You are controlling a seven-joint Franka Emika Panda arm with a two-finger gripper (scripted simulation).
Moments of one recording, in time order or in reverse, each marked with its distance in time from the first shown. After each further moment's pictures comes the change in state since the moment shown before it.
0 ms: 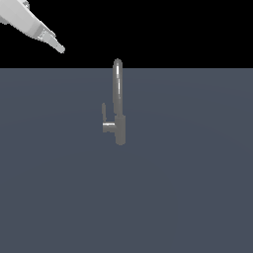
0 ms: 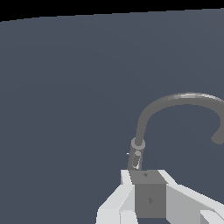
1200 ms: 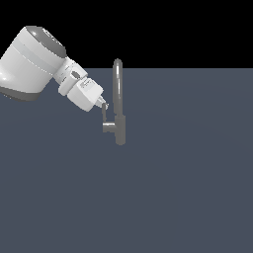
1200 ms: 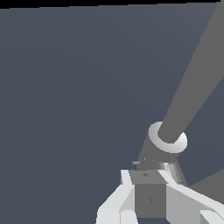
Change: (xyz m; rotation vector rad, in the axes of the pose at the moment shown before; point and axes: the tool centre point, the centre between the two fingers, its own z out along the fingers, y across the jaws) arm -0.052 -0.001 0.201 -0.222 -0.015 0.180
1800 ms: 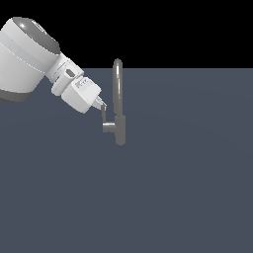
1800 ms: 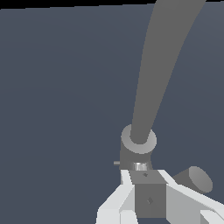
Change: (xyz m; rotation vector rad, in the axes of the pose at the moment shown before) arm 0.003 0.030 -0.007 0.009 -0.001 -0.002
